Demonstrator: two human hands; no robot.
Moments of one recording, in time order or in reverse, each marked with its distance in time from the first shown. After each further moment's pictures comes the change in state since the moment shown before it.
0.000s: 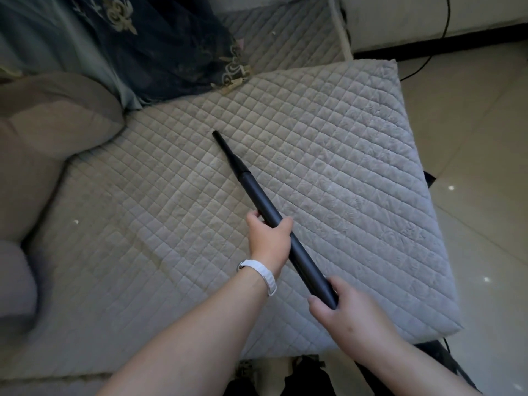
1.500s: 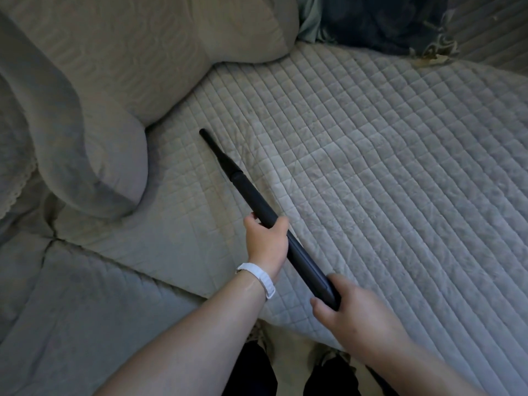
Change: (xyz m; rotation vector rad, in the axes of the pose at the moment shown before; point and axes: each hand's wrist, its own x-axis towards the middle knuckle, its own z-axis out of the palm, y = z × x) left_hand 0.042 -0.075 -0.280 -0.396 0.238 -0.226; right_hand -0.010 -0.162 0.186 -0.449 -0.240 -0.255
